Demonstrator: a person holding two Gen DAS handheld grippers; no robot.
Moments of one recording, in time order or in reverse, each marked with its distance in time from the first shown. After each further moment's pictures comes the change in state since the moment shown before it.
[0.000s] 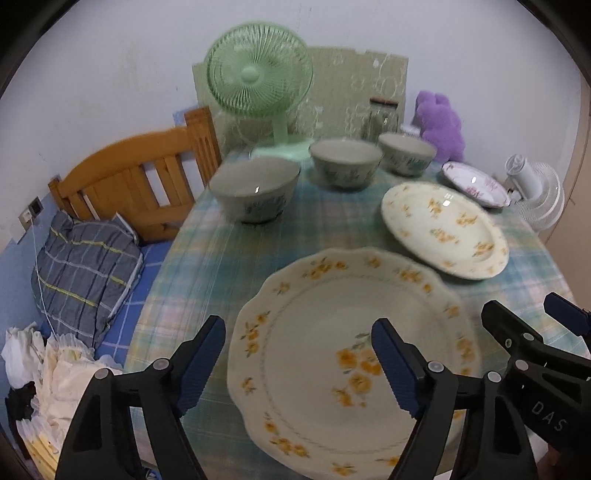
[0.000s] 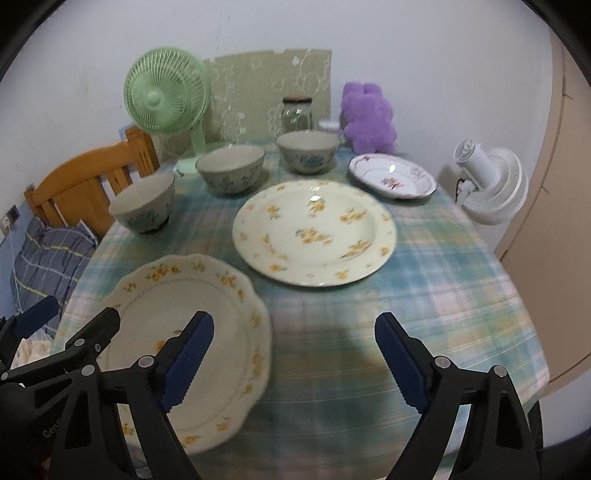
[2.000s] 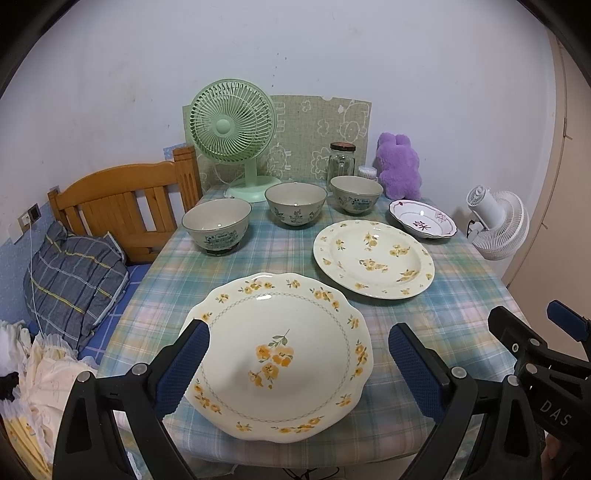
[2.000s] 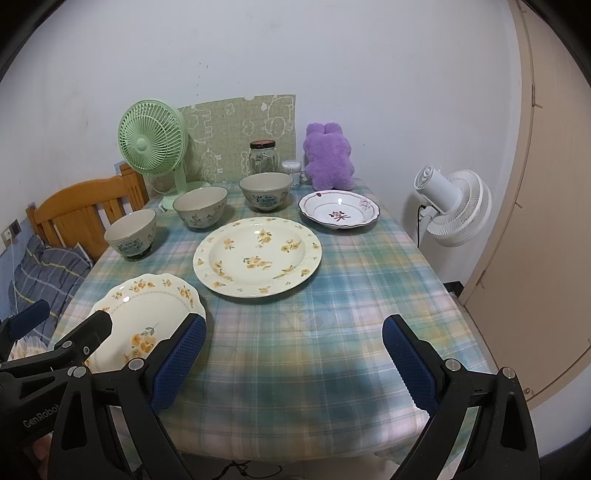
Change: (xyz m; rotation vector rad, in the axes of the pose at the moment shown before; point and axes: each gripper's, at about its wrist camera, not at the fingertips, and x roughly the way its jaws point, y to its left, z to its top) left arm -0.092 -0.067 -0.017 -0.045 -0.175 -0.062; right arm -0.082 -0.083 -0.016 0.013 -0.156 -0.024
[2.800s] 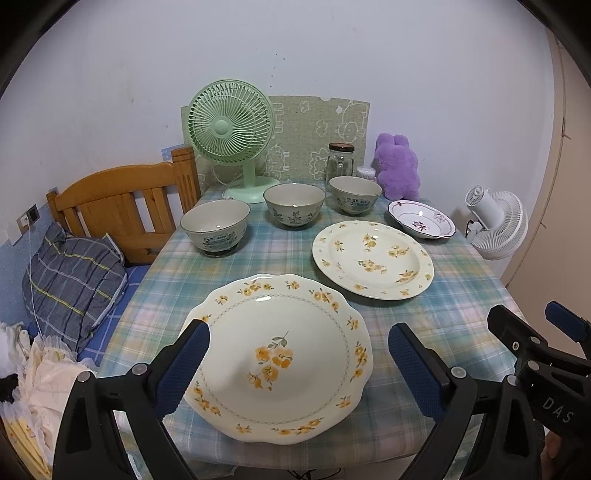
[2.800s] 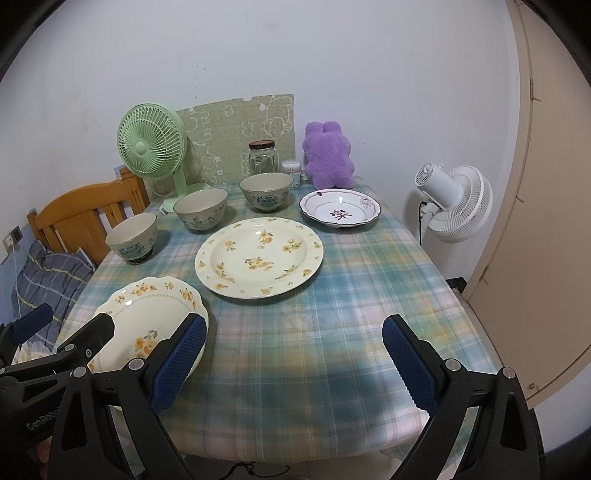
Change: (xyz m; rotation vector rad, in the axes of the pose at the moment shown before) left arm 0.002 -0.001 0.000 -0.002 -0.004 -0.004; right arm 0.000 0.000 0.000 0.016 -0.004 0.011
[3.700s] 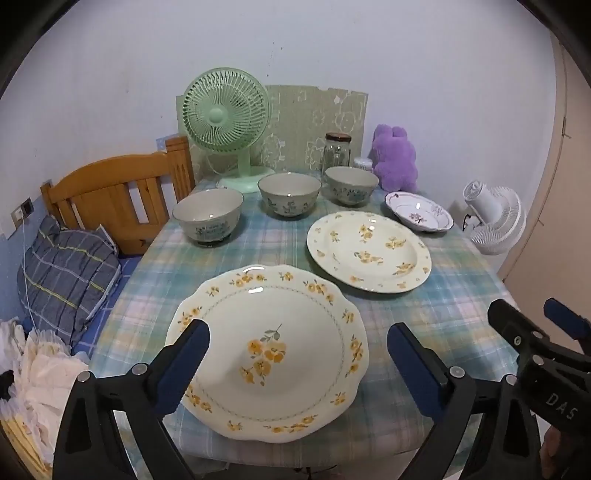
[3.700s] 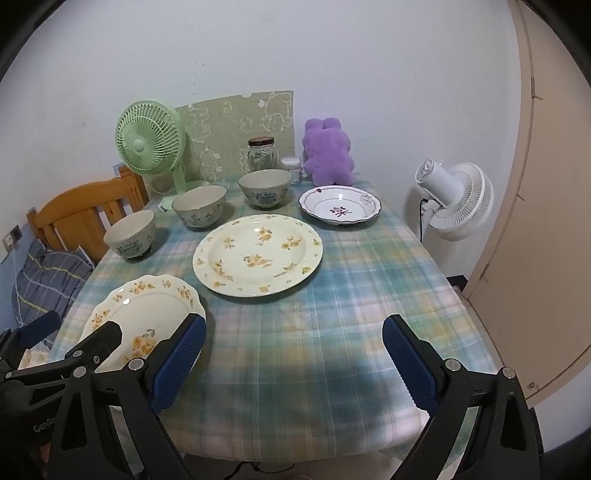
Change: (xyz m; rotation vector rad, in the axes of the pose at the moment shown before) left arm 0.004 -0.001 -0.002 -0.008 0.027 -0.029; right arm 0.004 -0.001 0.001 0.001 0.015 0.001
